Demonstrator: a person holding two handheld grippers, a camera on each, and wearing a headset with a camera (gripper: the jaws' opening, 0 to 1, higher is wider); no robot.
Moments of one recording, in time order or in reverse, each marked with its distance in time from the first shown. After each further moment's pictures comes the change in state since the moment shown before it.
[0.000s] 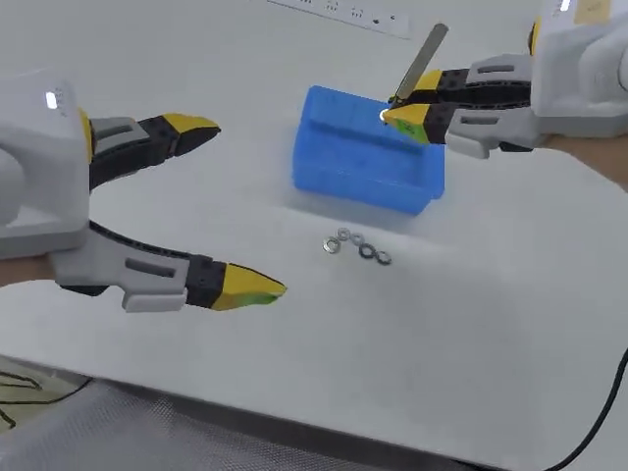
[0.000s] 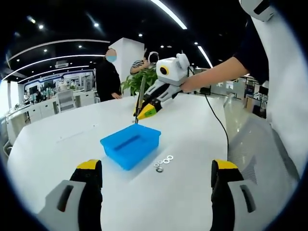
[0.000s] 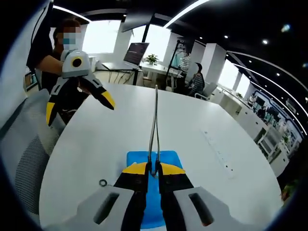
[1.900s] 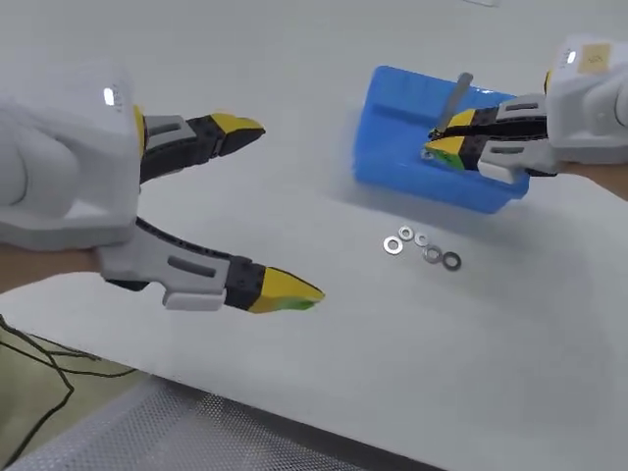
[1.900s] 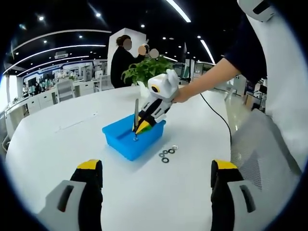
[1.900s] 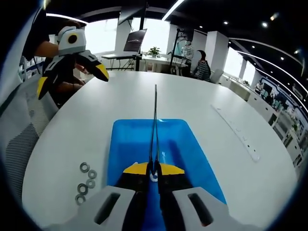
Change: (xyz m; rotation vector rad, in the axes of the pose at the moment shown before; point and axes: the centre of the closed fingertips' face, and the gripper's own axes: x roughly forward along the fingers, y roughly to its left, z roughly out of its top) left arm 0.012 0.022 -0.020 -0.025 0.075 -0.016; right arm 0.045 0.014 -0.059 0.074 0.044 0.087
